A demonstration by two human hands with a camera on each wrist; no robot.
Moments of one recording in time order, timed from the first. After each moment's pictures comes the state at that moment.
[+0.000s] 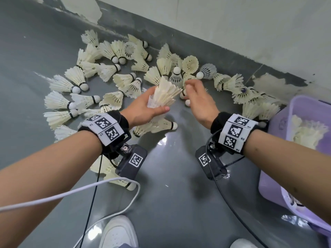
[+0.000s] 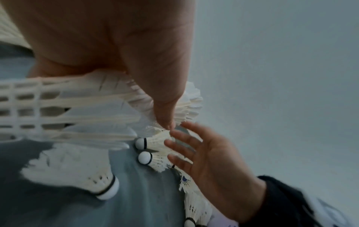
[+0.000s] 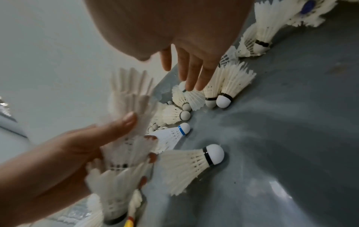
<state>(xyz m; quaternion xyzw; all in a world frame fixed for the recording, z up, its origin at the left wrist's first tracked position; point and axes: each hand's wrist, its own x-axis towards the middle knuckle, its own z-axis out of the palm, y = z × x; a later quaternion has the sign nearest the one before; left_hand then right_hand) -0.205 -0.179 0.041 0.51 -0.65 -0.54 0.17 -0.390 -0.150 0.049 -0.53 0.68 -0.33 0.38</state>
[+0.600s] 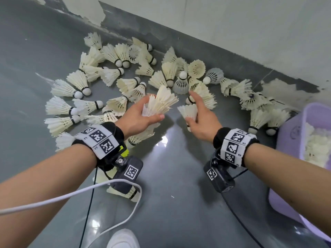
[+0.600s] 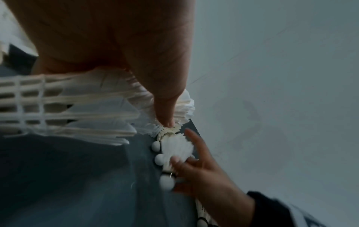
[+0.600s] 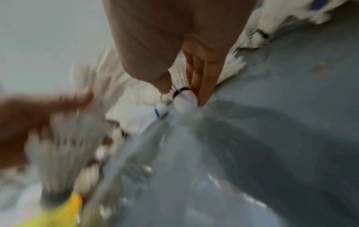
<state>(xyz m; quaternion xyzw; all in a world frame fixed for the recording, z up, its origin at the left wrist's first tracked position) -0.181 -0.186 0.026 0.55 -0.62 -0.53 0.20 -0.394 -0.146 0.014 -0.62 0.70 -0.18 0.31</state>
